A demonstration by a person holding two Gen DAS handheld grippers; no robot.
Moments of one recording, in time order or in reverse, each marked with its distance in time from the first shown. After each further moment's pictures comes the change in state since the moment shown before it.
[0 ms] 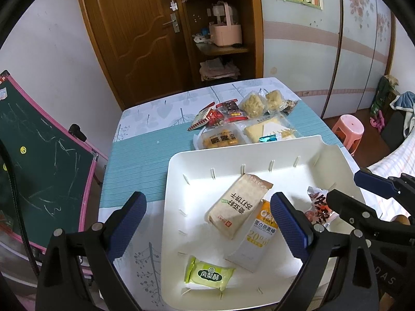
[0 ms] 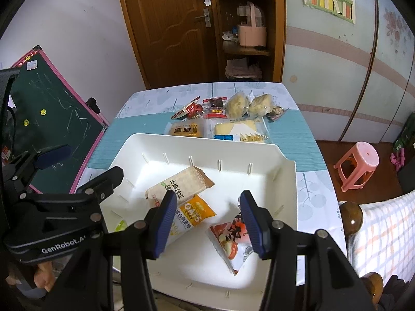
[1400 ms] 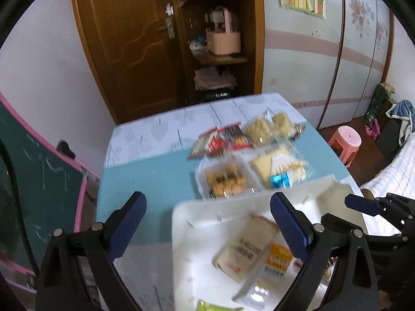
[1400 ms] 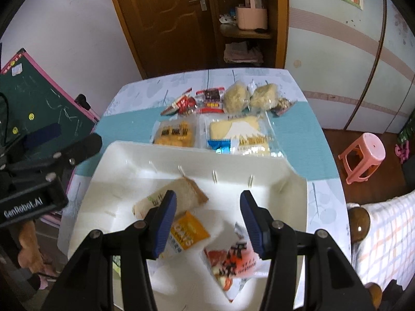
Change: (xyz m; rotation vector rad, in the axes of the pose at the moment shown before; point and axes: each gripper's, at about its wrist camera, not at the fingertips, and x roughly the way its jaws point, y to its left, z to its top) left arm 0.043 0.027 0.076 0.006 -0.040 -0.046; right arm 0.057 -0.020 0.051 0.032 0.090 0.030
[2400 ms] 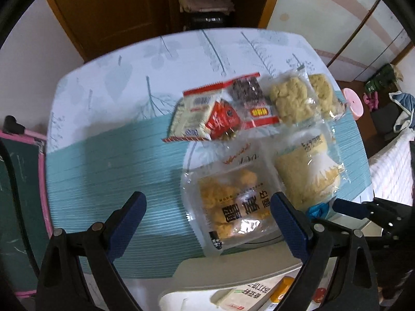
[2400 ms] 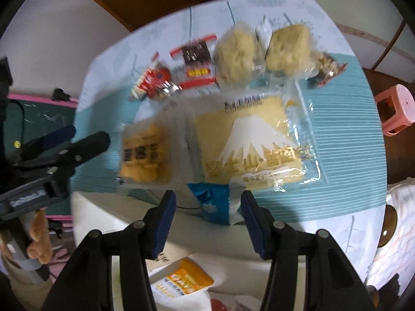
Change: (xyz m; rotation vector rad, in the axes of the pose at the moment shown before) left arm 0.209 0.020 0.055 -0.062 0.512 -0.160; right arm 0.166 -0.041 0.081 0.146 0.489 0.092
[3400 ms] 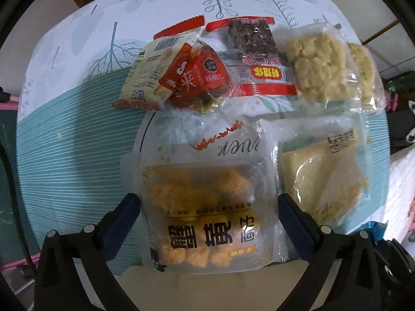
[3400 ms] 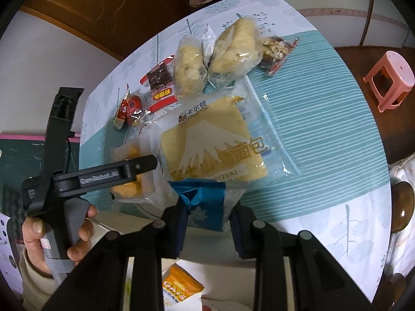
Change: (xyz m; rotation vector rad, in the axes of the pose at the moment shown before) left arm 0.092 -0.041 0.021 -0.114 0.222 0.073; right arm -0.023 -0.065 -0.021 0.173 -0.129 0.137
